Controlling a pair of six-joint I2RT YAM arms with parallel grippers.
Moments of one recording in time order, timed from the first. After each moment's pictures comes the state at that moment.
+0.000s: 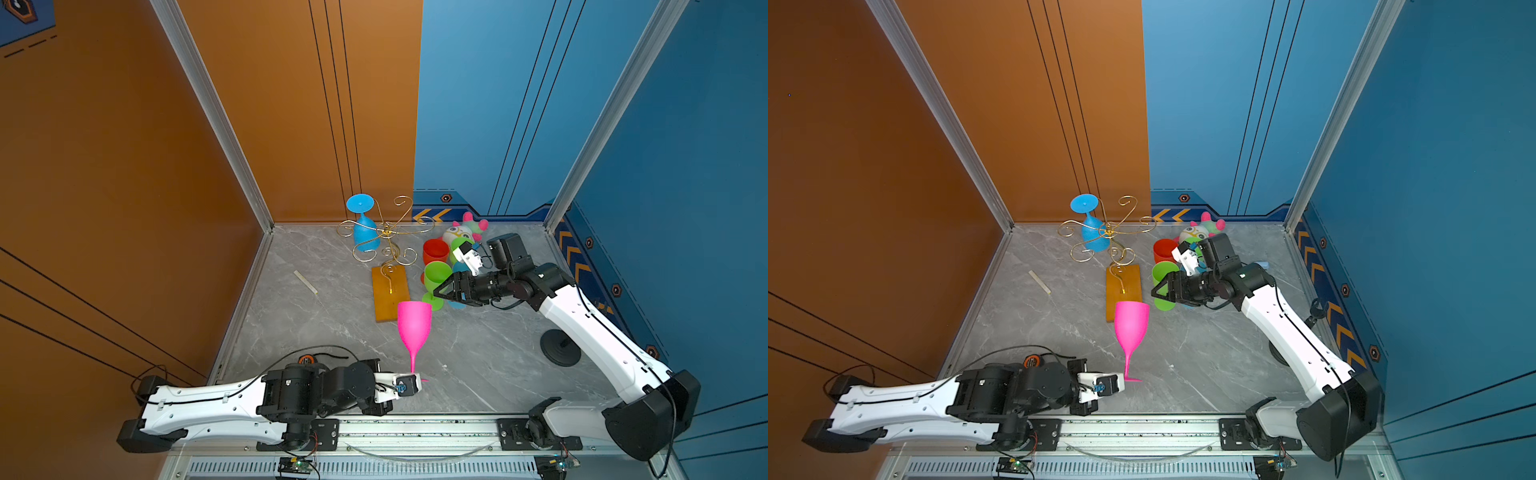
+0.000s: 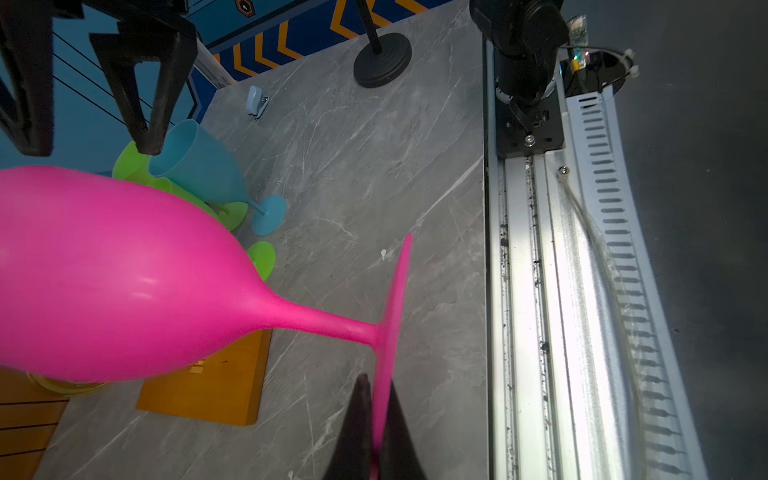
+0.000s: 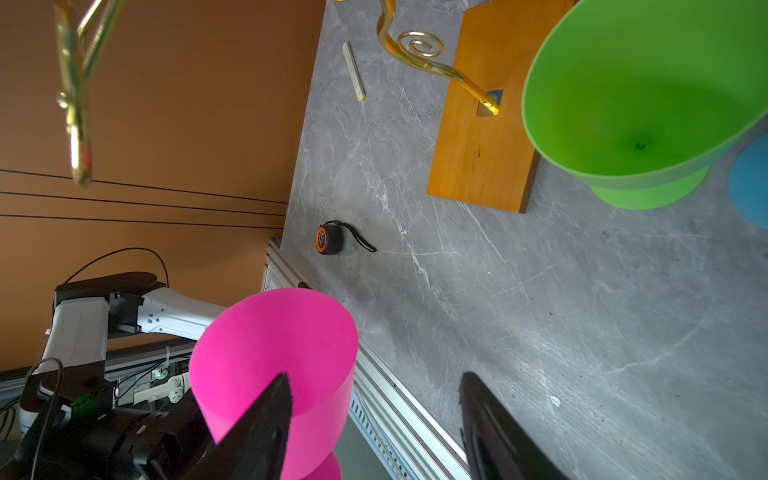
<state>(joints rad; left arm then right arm) -1.48 0.76 0.75 -0.61 -0.34 0.30 0.44 1.34 1.31 -0.83 -0.68 0.50</state>
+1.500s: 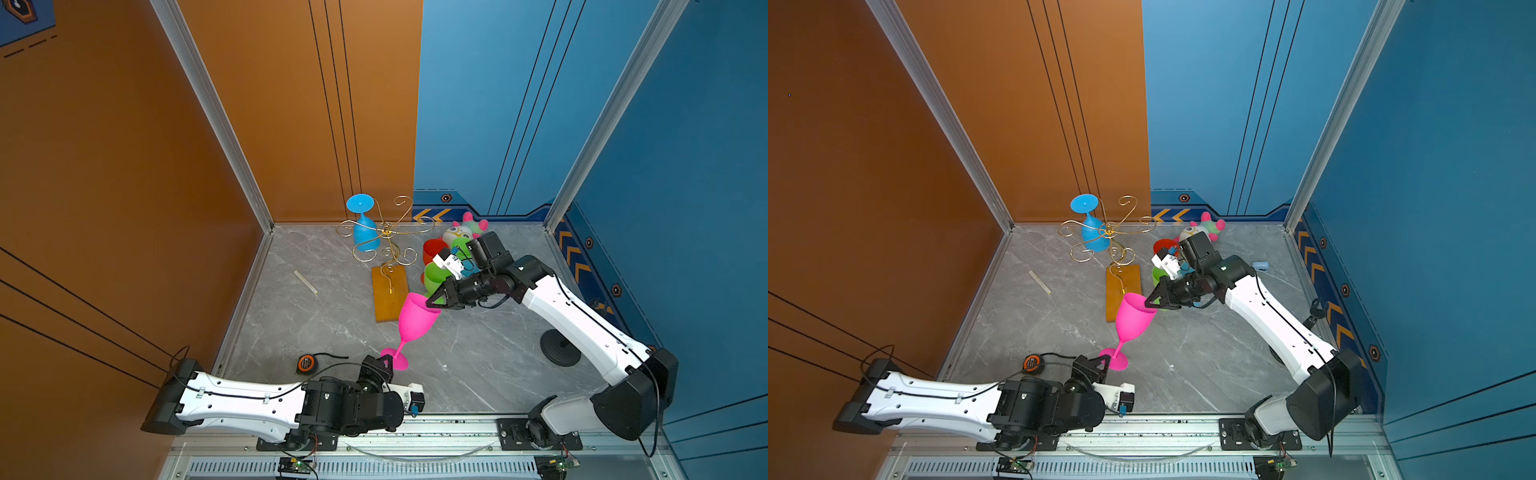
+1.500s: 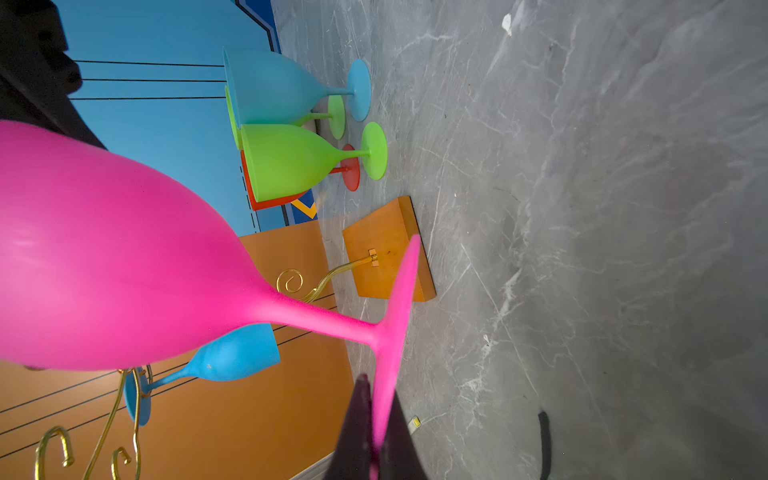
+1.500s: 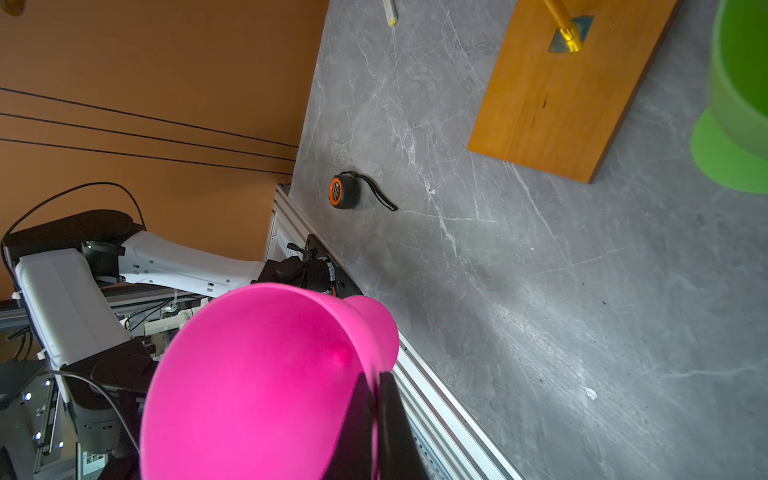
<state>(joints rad) -1.59 0.96 0.68 -0.64 -0.94 0.72 0.54 1.44 1.39 -0.92 -0.73 0.42</state>
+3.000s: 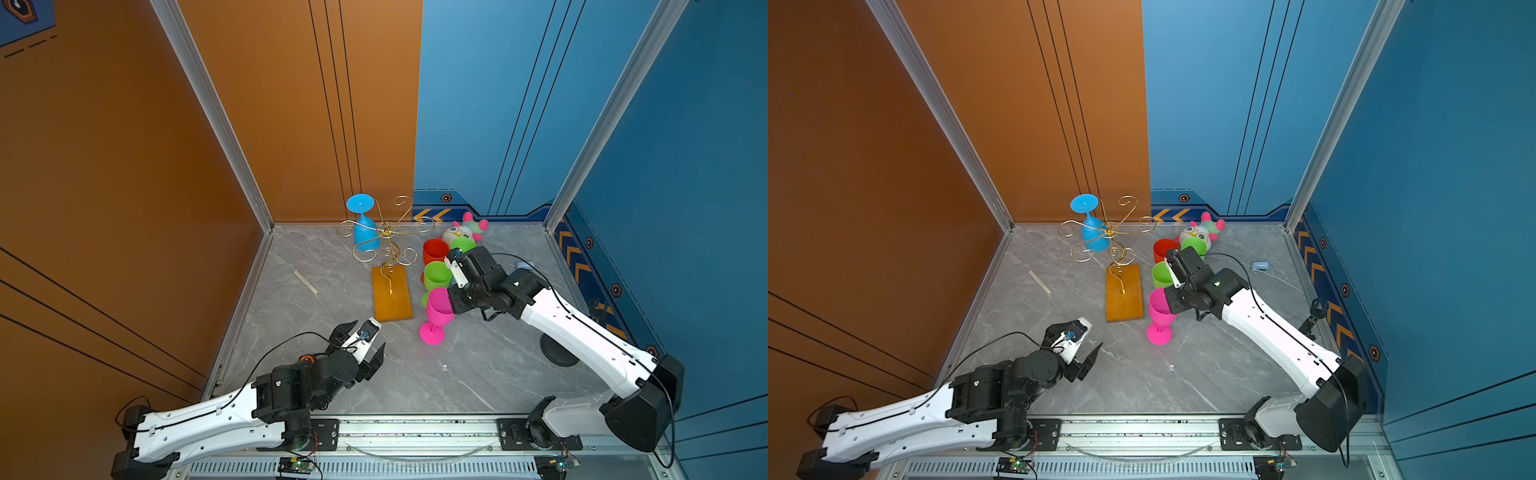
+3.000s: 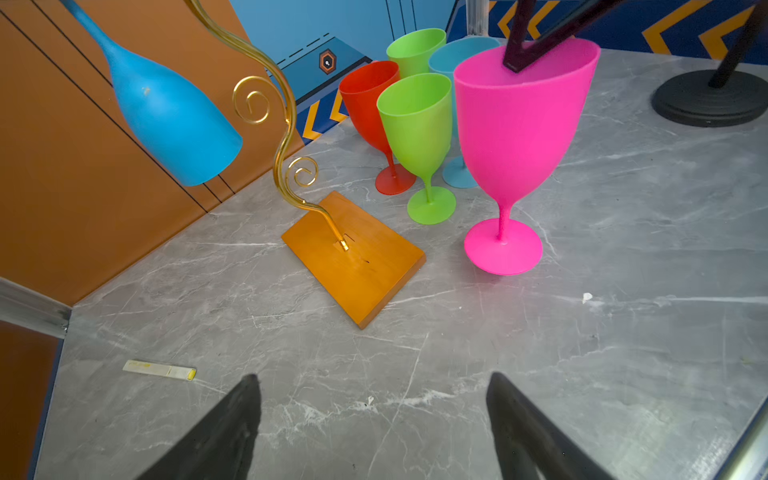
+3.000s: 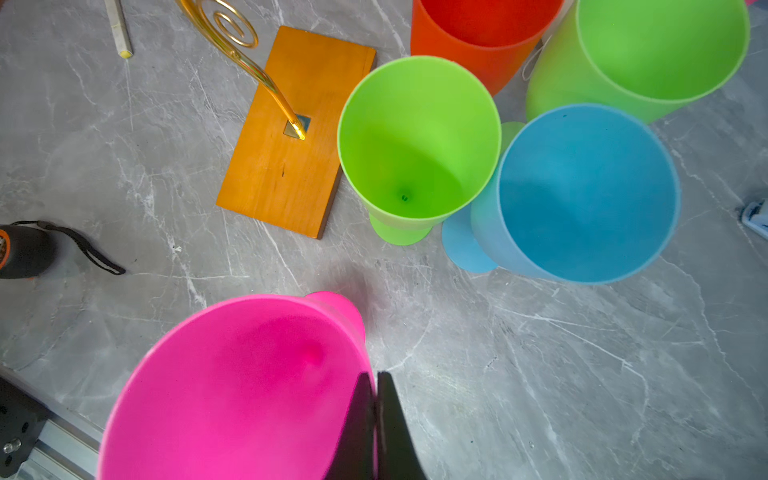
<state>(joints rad) -1.23 0.62 0.61 -0.53 -0.70 -0.10 0.66 1.37 1.29 -0.88 0.09 0.23</state>
